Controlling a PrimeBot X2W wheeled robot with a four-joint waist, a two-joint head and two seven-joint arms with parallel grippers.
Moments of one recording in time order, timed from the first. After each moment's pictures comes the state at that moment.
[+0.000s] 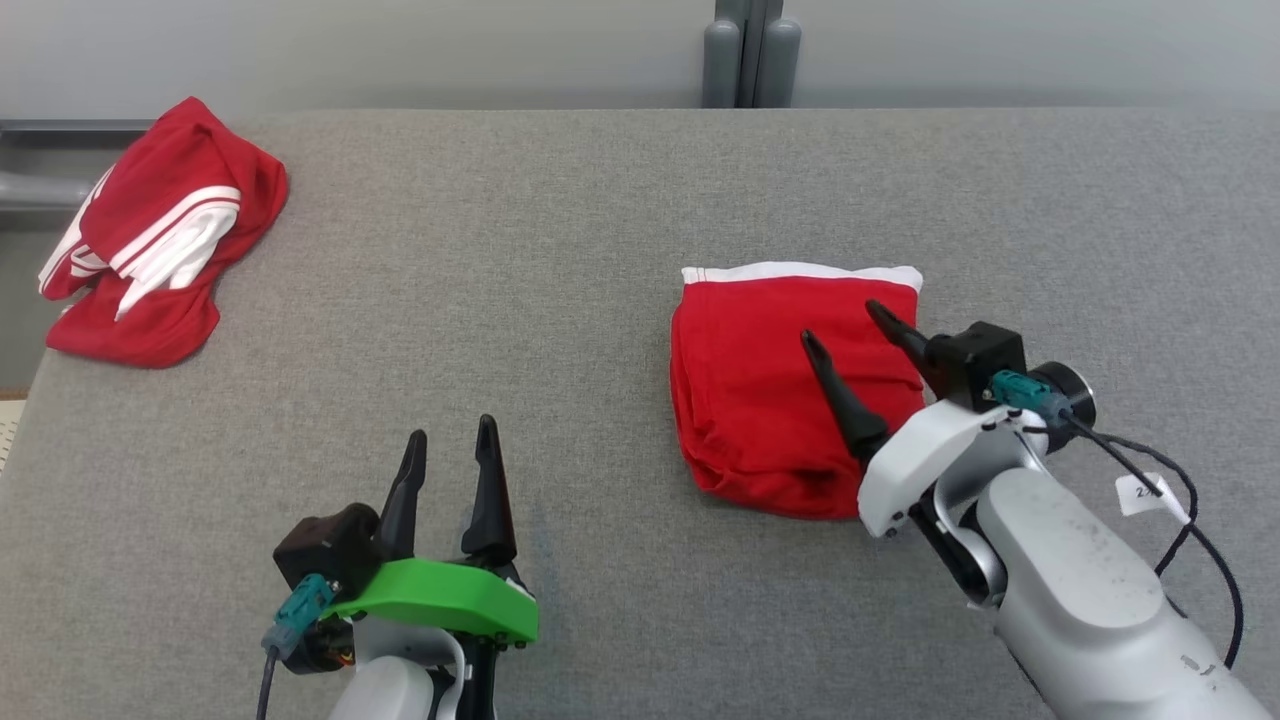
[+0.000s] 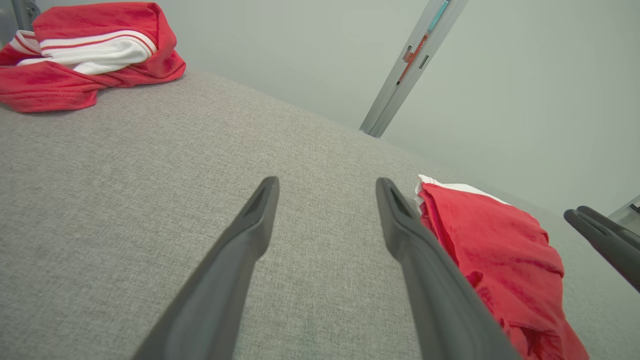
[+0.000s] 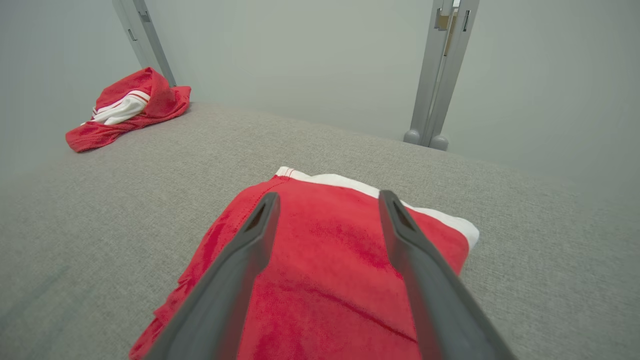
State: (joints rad) left arm -0.16 0.05 -0.37 0.24 -0.61 0.14 -0.26; right arm -0.52 -0.22 0.49 0.55 0.38 0.13 -0.19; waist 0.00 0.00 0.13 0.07
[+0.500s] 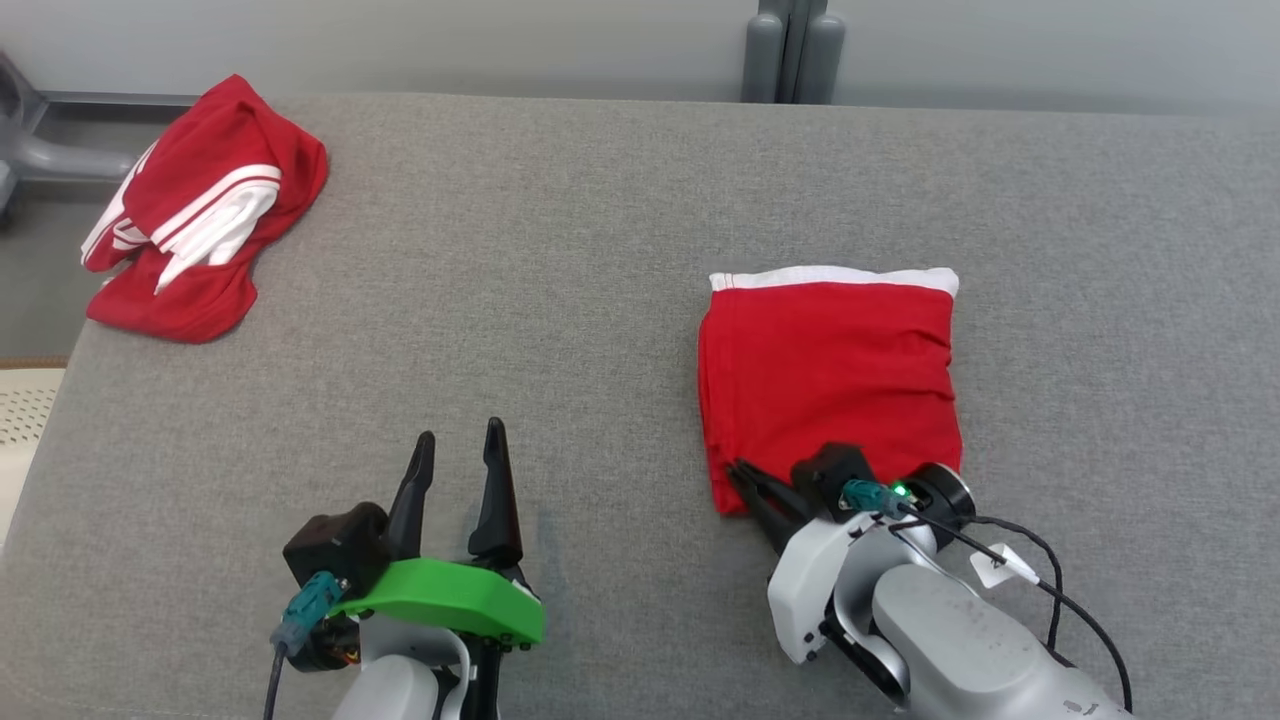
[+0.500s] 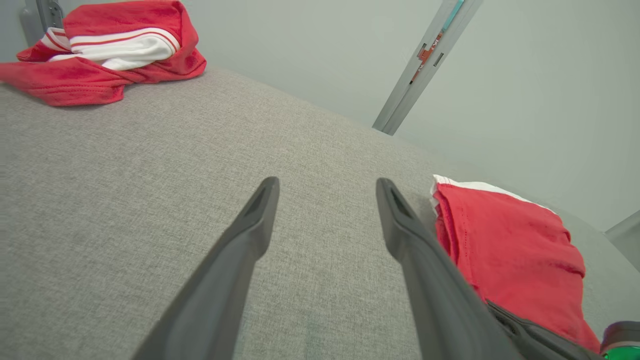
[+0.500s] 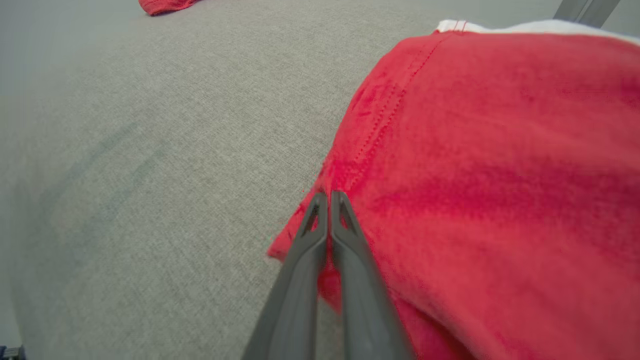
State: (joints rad) left arm -0.17 0.05 -0.37 0.27 -0.61 0.12 -0.26; right arm -0.54 -0.11 0.75 0.81 0.39 0.13 -0.22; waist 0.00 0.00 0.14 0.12
